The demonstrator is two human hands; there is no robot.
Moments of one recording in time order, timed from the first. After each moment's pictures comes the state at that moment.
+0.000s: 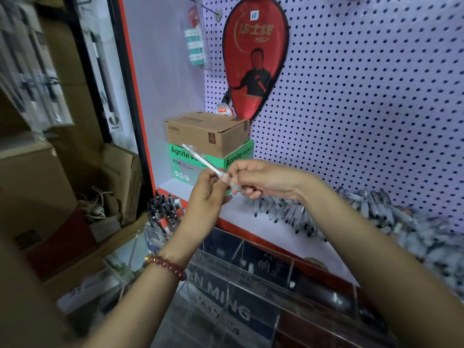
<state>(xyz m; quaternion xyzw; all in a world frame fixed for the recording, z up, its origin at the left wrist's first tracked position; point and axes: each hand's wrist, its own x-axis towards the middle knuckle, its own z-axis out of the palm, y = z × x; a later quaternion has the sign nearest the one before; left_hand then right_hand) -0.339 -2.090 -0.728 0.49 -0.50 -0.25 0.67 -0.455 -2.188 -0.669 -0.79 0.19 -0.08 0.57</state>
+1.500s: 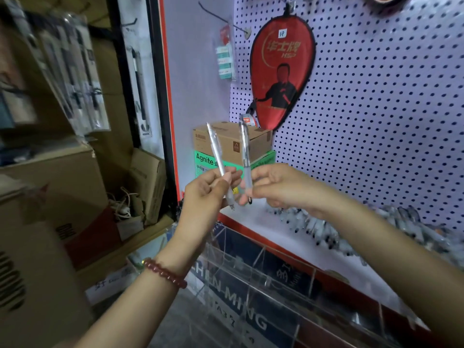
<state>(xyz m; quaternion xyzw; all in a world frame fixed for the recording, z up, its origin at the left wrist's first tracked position) -0.329 -2.044 -0.699 0.49 -0.41 -0.25 0.72 -0.459 -2.126 -0.641 -0.85 0.28 -0.14 0.43</state>
